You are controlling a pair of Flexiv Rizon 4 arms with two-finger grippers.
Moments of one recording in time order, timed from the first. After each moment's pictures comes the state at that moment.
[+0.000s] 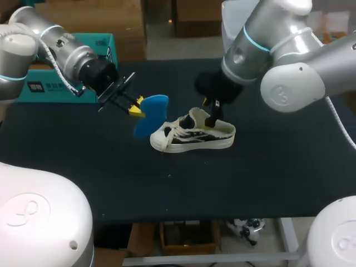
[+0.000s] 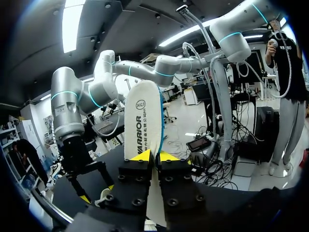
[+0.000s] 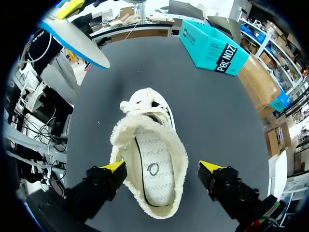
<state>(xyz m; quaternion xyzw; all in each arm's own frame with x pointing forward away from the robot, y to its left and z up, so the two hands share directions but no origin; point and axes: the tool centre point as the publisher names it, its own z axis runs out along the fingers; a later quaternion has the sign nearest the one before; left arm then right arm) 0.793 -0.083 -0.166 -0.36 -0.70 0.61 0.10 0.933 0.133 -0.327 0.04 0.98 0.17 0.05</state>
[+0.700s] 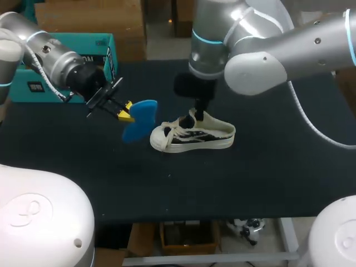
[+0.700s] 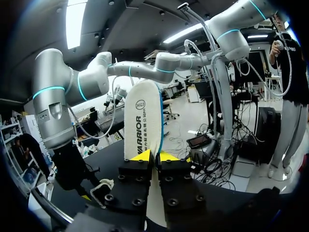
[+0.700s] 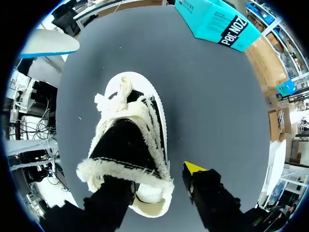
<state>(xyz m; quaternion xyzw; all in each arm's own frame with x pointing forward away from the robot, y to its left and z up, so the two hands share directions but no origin) 0.789 -0.058 -0.177 -0.34 -0.72 0.60 0.09 0.957 0.144 -0.347 0.07 1.00 0.03 0.04</state>
